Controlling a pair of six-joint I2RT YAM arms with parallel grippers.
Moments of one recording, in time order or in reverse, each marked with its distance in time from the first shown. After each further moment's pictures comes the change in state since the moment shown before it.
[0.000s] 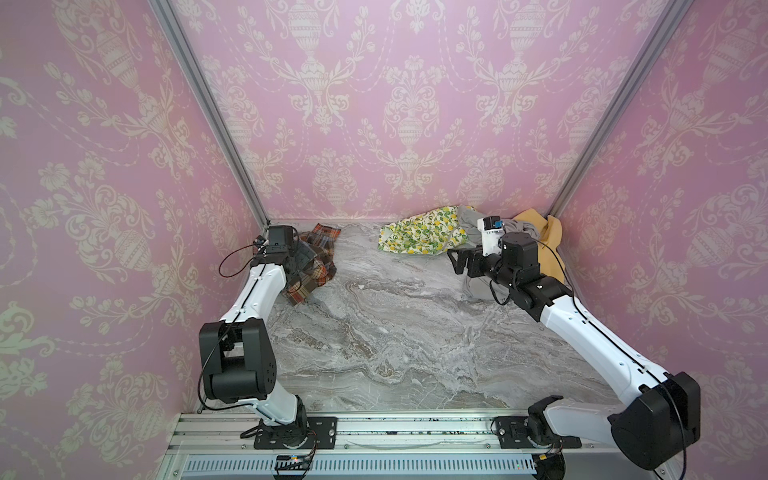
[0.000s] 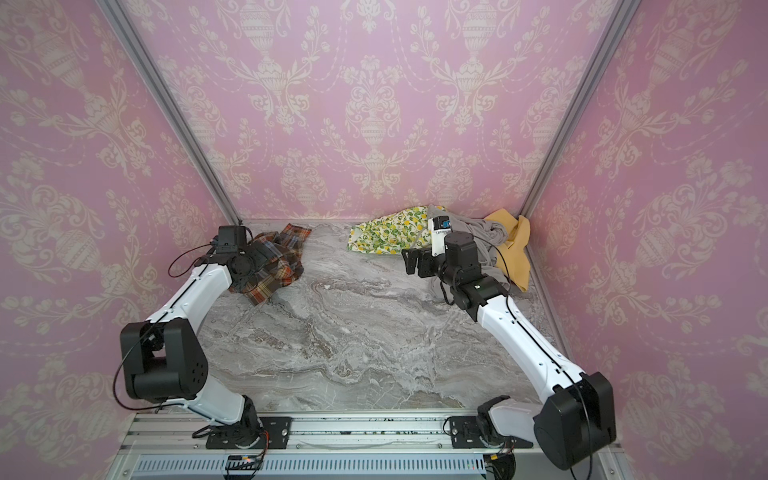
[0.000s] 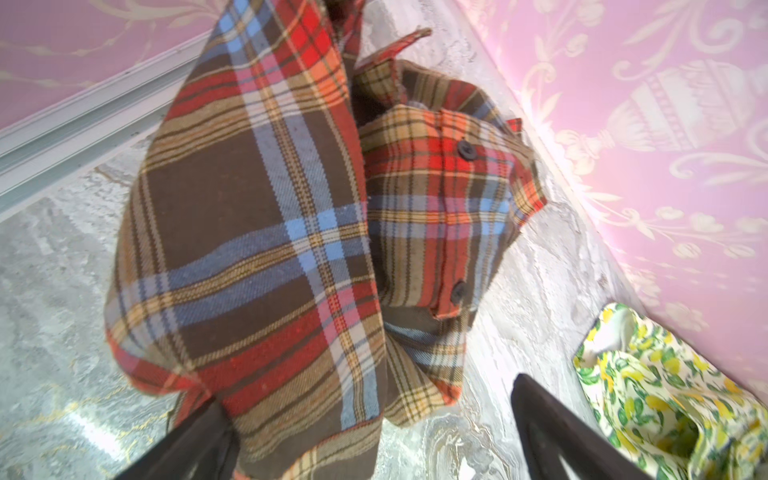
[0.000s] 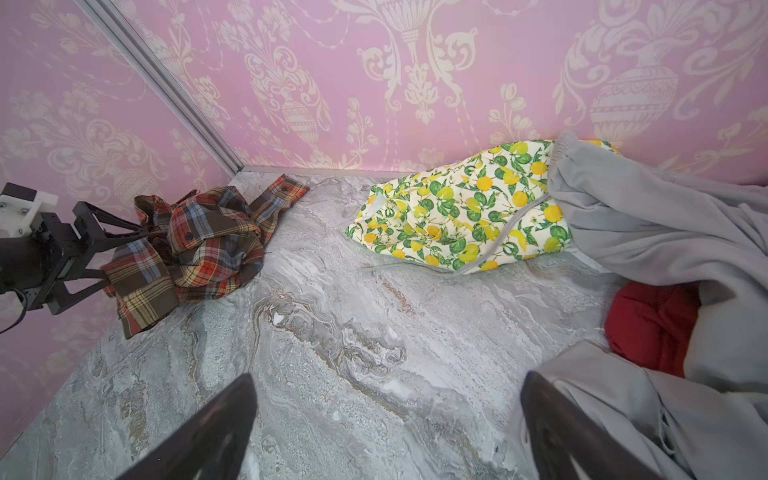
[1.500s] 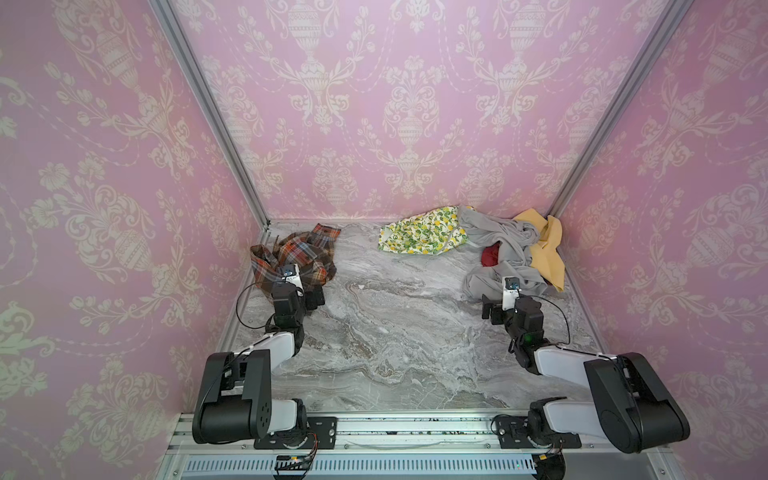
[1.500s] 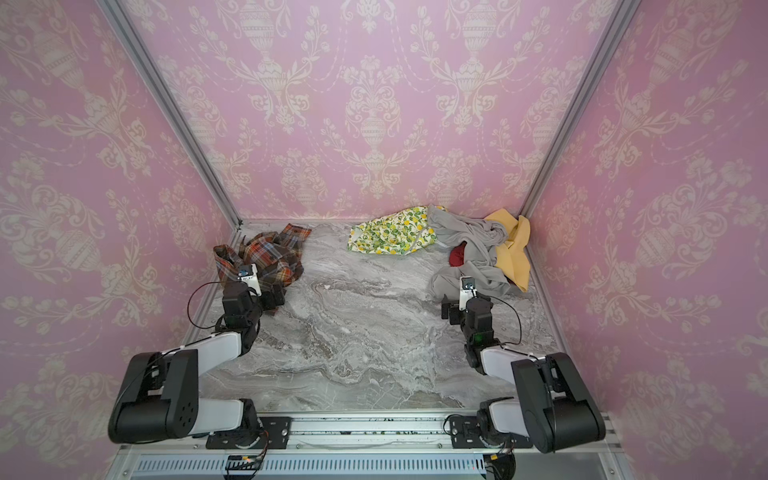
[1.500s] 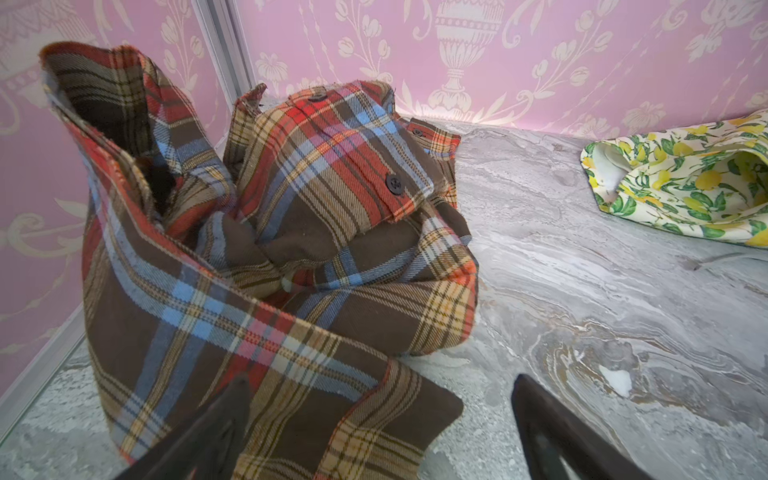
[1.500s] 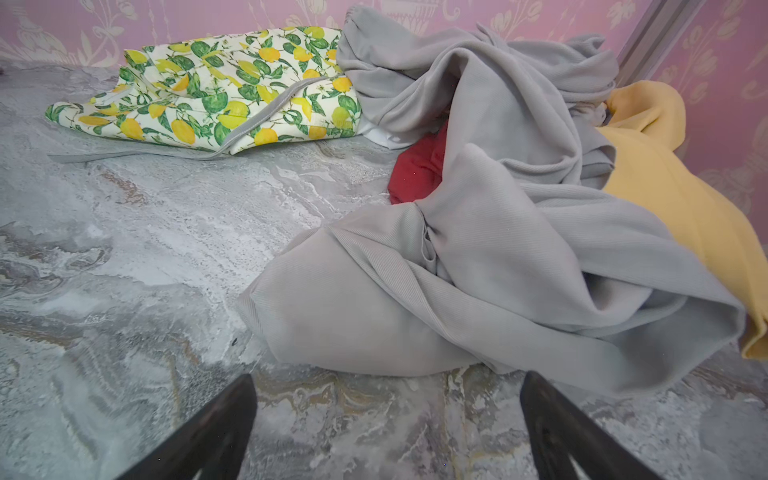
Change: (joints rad) left arm -0.023 -0.175 -0.776 1.053 0.061 0.692; right arm -0.214 0.089 -0.785 0.925 0.248 -0.252
